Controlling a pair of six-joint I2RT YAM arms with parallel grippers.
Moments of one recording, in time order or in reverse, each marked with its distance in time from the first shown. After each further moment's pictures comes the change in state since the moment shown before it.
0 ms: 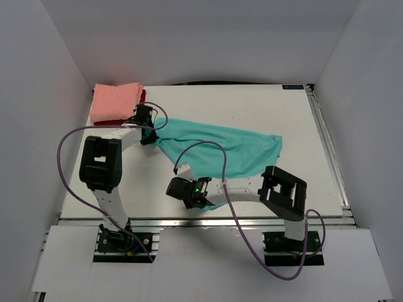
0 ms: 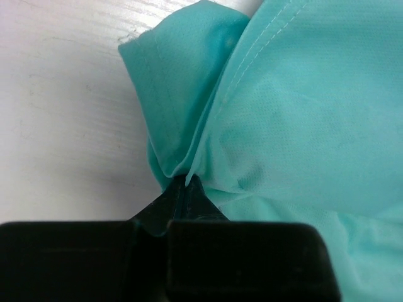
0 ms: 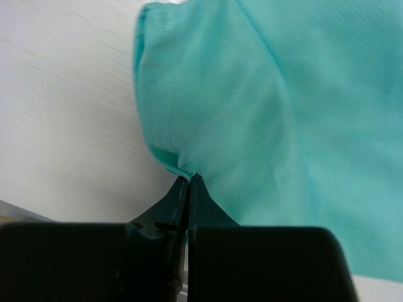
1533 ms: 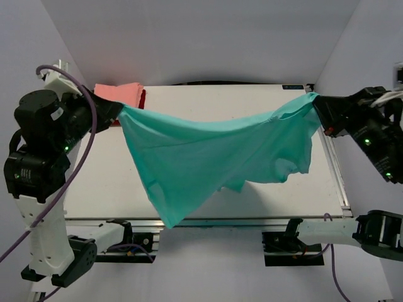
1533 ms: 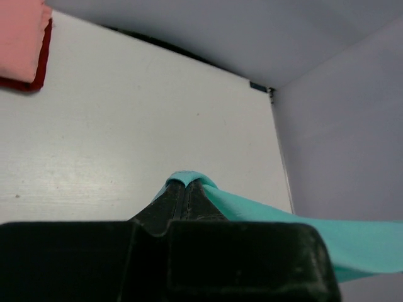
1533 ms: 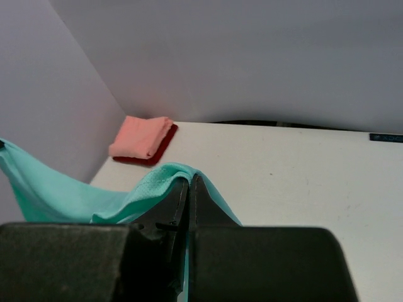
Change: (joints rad) left arm -0.005 -0.770 0.856 -0.875 0.268 -0.127; right arm -0.177 -0.822 1.011 -0.613 0.315 -0.466
